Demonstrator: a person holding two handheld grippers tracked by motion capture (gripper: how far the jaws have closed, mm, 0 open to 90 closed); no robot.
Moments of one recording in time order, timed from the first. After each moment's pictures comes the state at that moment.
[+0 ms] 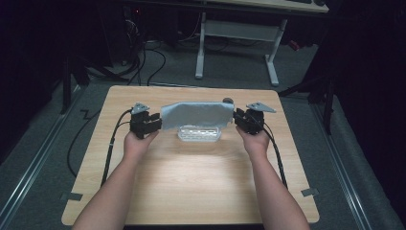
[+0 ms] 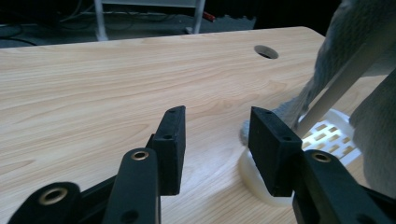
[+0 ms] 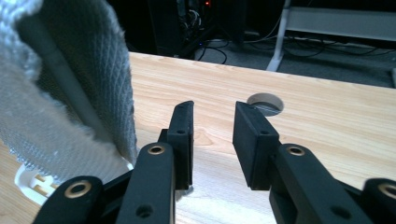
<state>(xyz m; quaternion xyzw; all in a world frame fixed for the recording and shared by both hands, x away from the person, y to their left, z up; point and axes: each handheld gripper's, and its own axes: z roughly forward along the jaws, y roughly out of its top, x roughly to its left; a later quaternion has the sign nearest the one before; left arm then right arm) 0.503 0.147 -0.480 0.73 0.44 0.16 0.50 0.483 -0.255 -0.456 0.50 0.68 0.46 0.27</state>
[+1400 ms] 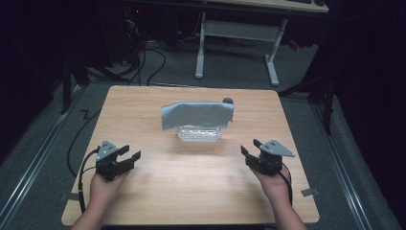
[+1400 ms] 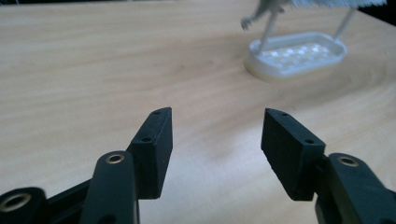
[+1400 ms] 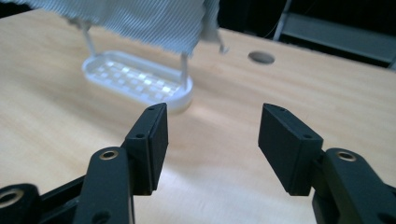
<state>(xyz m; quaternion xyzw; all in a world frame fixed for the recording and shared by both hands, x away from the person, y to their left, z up) 0.362 0.214 -0.500 0.74 0.45 0.19 0.46 0.341 -0.275 -0.468 0.45 0.72 0.43 0.31</state>
